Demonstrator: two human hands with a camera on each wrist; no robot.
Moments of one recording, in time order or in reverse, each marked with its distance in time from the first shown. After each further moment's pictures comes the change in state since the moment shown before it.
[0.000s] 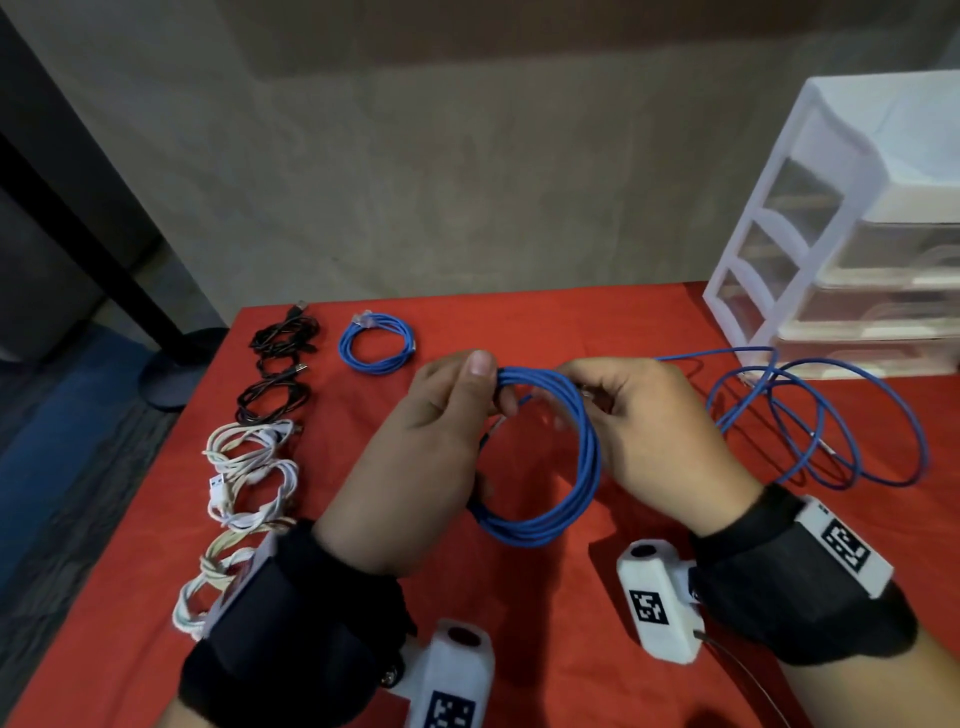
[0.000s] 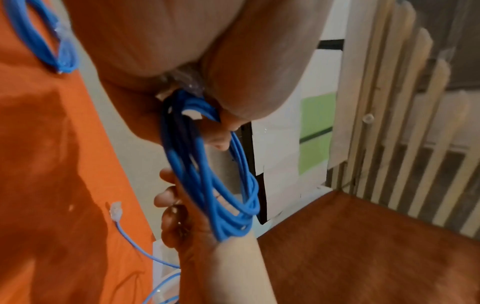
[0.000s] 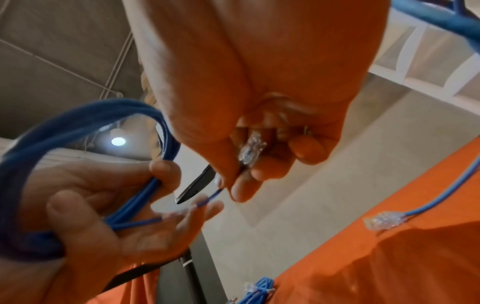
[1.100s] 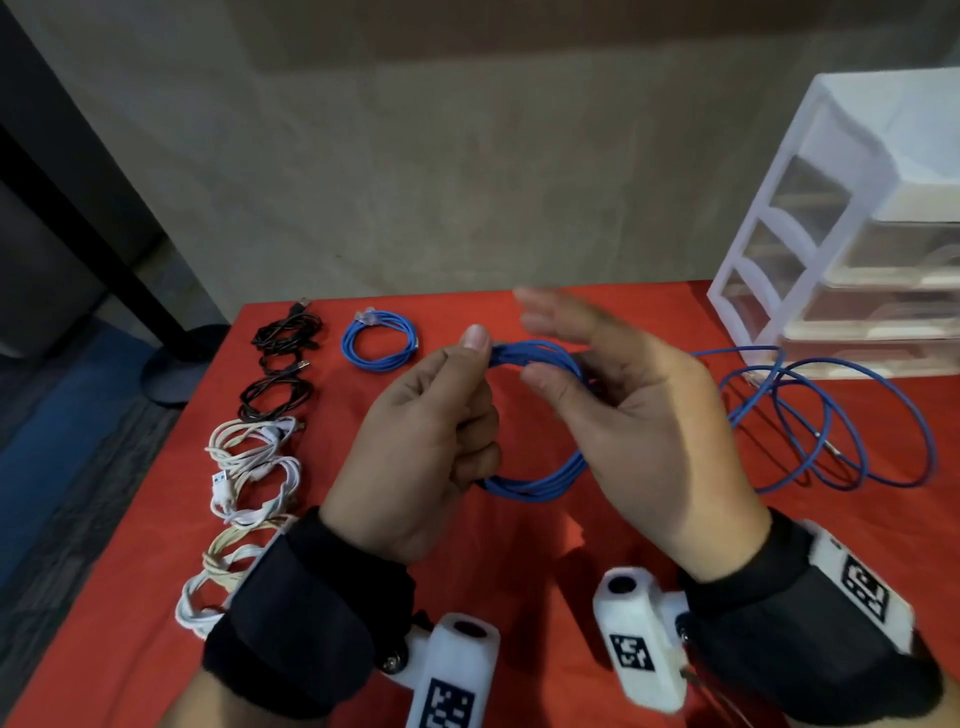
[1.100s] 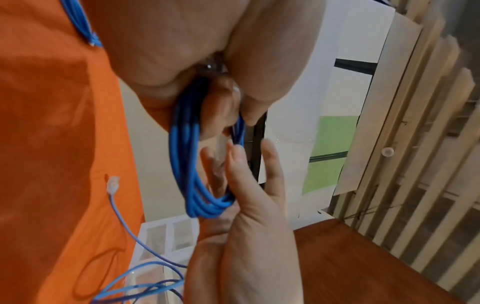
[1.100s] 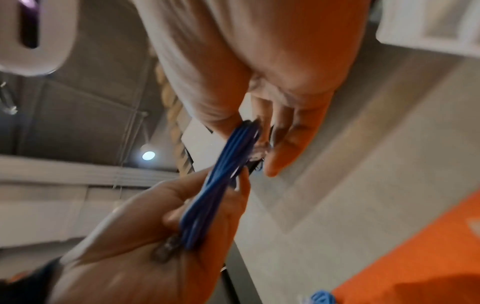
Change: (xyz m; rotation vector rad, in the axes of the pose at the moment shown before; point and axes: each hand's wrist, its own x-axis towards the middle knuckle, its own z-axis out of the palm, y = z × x) left_hand 0.007 0.006 0.003 -0.595 -0.083 -0.132; right_hand -0.008 -0.044 0.014 0.311 0.202 -0.136
